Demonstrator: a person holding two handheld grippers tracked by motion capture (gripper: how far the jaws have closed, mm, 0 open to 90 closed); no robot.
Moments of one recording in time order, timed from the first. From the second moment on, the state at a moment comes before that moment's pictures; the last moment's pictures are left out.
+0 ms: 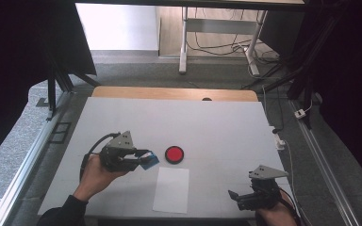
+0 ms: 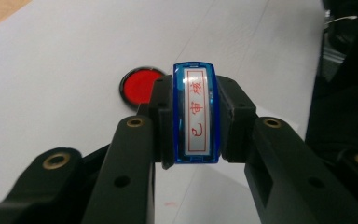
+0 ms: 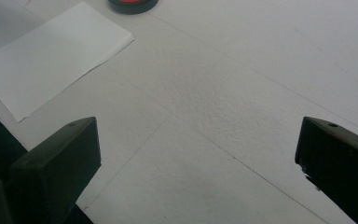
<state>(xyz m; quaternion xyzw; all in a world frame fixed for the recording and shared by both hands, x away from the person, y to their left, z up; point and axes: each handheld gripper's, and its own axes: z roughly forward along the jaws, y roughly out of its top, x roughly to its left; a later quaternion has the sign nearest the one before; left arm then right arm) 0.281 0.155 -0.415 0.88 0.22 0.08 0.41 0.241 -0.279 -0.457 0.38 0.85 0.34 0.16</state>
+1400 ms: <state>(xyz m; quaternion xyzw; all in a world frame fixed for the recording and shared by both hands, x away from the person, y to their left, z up) 0.284 0.131 -0.421 0.88 0.19 0.03 0.44 0.242 -0.240 -0.449 0.31 0.86 0.39 0.14</state>
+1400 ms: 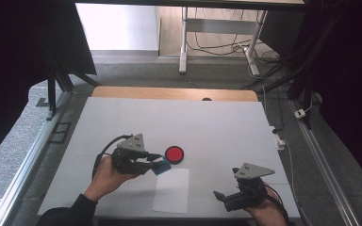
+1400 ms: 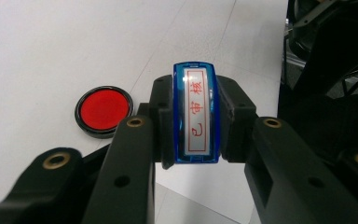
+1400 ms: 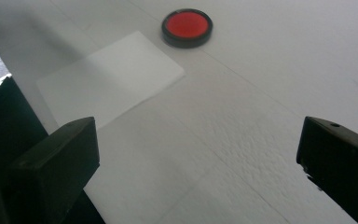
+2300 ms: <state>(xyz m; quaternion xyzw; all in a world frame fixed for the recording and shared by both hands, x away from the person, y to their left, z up) 0.288 0.136 -0.425 0.88 0.18 0.02 0.45 0.272 -0.176 -0.450 0.21 0.87 0.44 0.06</state>
